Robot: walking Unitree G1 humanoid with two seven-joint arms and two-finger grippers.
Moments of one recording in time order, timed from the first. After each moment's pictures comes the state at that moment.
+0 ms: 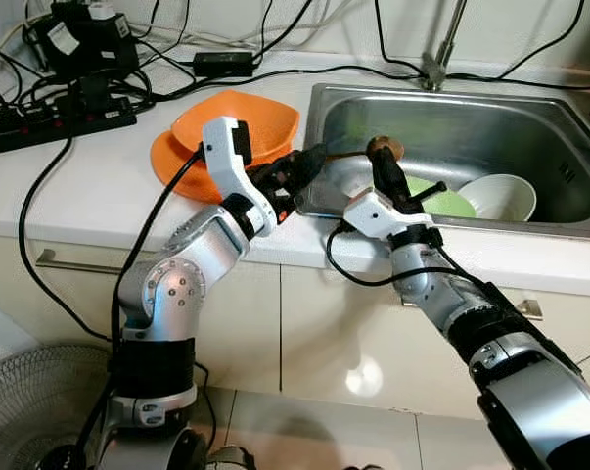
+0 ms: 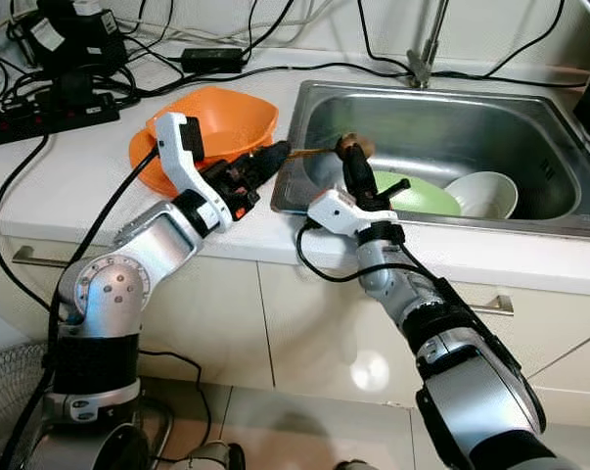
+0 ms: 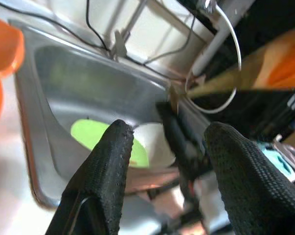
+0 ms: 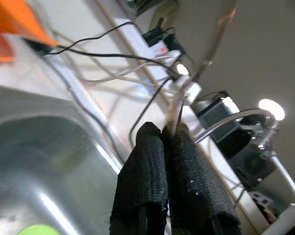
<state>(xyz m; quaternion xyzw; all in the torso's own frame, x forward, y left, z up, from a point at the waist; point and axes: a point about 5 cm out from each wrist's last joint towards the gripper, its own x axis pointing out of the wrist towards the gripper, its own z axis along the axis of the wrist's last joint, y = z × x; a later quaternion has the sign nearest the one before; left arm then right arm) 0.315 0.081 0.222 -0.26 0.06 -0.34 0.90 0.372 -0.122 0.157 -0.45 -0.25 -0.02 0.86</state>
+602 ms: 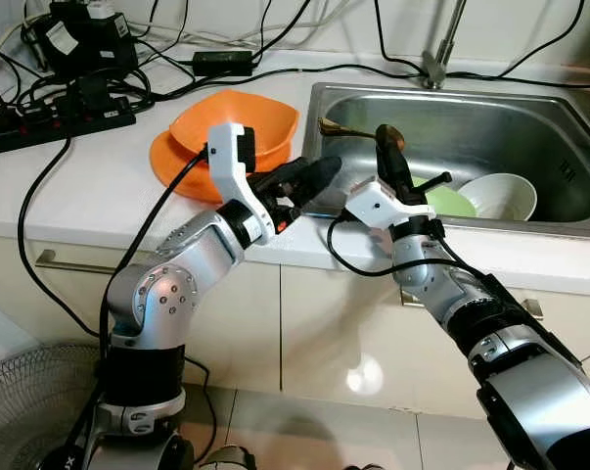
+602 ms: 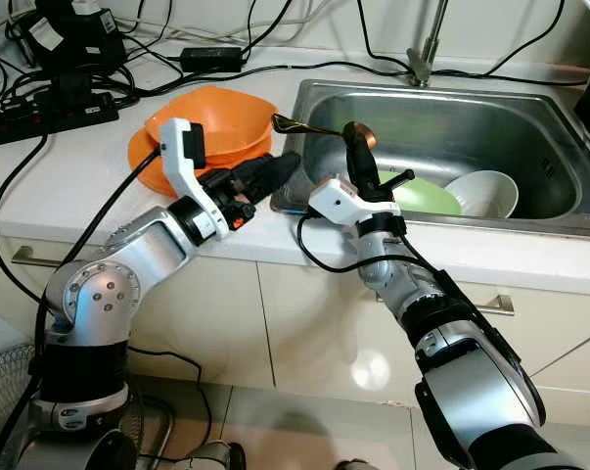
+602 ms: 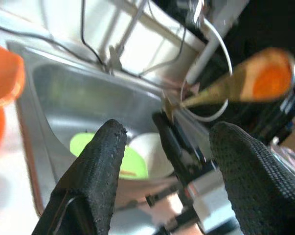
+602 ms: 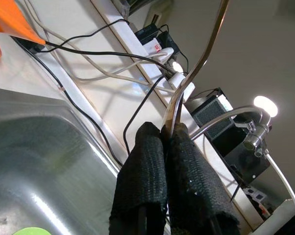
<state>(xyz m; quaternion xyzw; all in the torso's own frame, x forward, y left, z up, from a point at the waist) 0.315 0.091 0.232 -0.25 0.01 -0.34 0.90 0.374 -0.124 0.159 -0.45 -0.24 -0.03 0.86</state>
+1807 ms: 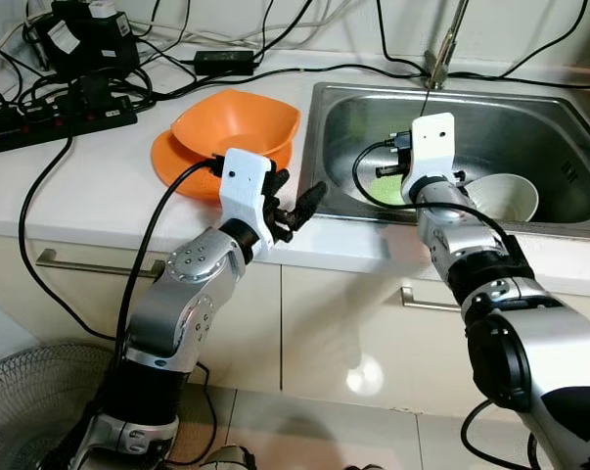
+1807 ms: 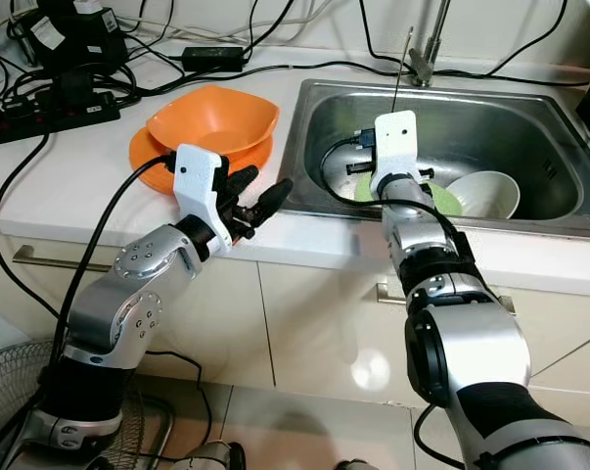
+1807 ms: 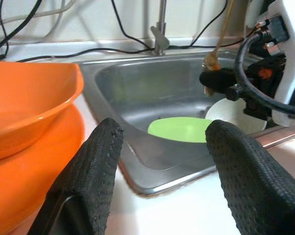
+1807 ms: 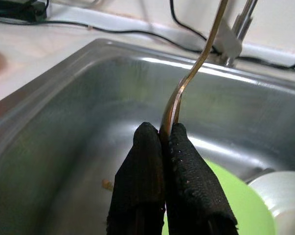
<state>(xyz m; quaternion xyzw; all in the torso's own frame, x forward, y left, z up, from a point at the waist) 0.317 0.088 0.199 -0.01 -0.01 -0.28 0.96 0.413 -0.153 0.184 -0.07 0.04 0.02 1.00</state>
